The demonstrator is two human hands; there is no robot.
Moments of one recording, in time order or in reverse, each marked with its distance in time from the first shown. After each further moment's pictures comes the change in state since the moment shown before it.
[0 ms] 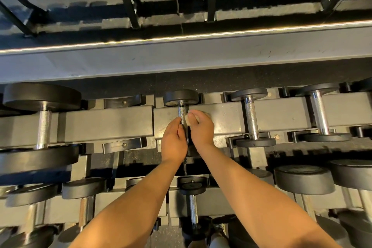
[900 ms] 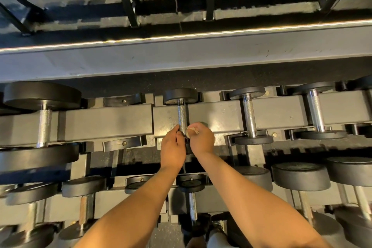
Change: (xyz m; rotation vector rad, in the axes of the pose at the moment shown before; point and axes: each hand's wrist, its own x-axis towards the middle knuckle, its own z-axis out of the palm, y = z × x) left_hand -0.023 -0.005 -0.004 -0.092 -0.081 -0.121; right_hand -0.026 0.020 -0.003 -0.243 -0.035 0.102
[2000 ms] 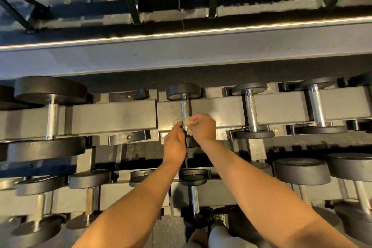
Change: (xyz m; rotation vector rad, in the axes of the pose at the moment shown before) left_hand -0.008 -0.001 -0.007 -0.089 -0.059 -0.086; right_hand 0.004 -0.021 -0.011 -0.039 -0.082 0.021
